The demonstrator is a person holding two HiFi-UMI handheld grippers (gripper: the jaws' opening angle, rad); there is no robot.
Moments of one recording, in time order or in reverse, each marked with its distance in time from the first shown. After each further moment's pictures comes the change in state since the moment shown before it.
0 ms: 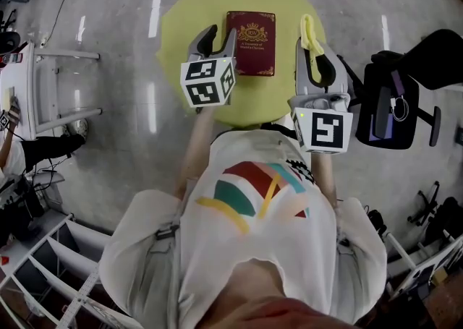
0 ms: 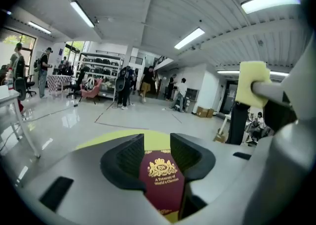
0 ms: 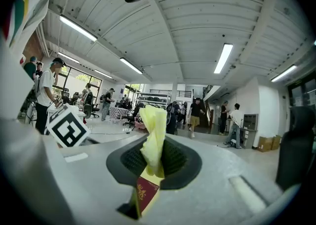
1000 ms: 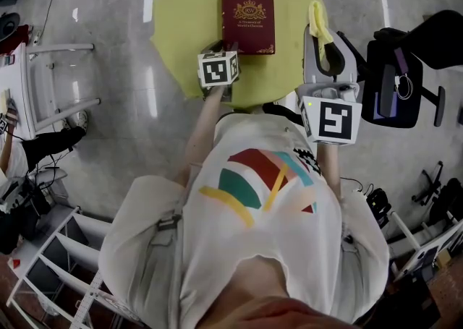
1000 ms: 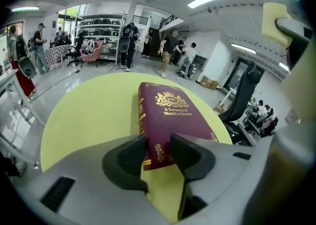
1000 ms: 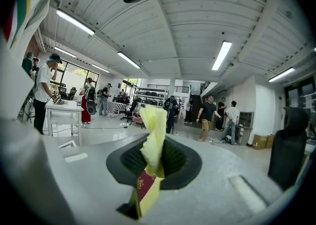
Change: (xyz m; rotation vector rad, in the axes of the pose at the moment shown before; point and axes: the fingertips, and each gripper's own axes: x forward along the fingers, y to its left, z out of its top) left arm 0.028 0.021 -0.187 -0.064 0.462 0.025; right arm -0.014 -0.004 -0.019 -0.011 0.066 -0.038
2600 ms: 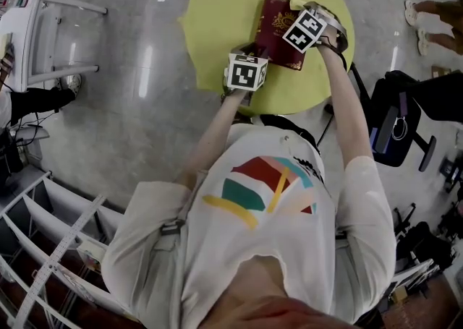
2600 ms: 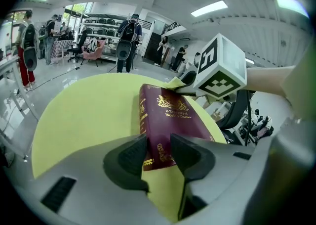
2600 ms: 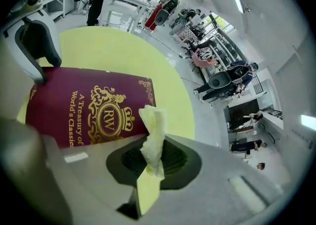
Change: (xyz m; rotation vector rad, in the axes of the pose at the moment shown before) left arm 0.002 -0.001 -0.003 -0.058 -0.061 -0.061; right arm 0.218 0.048 -0.253 -0.923 0.787 0.412
